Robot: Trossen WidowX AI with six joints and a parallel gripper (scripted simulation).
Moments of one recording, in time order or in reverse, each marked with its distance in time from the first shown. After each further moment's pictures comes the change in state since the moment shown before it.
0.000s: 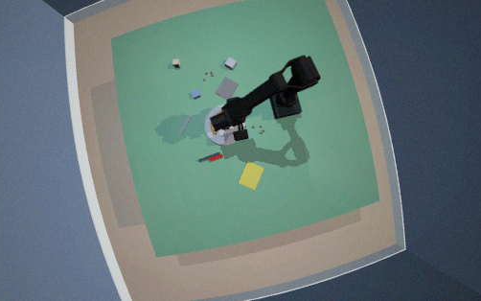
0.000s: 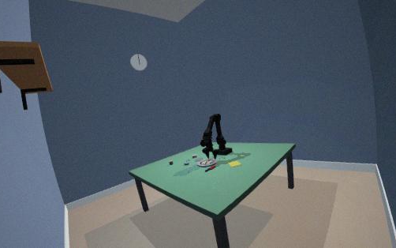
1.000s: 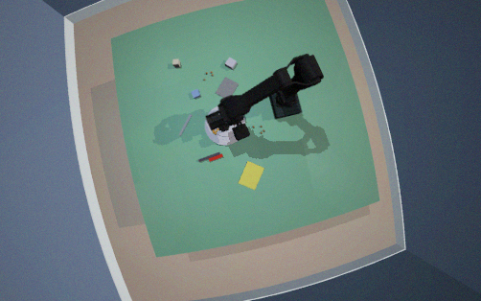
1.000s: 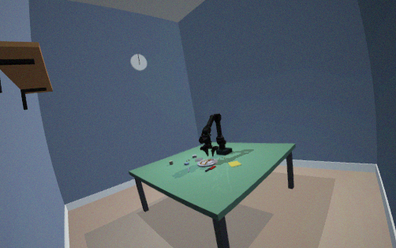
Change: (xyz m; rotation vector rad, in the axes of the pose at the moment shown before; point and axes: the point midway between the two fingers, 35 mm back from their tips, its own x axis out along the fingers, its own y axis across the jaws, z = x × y) arm -0.032 -0.001 0.011 -0.201 -0.008 0.001
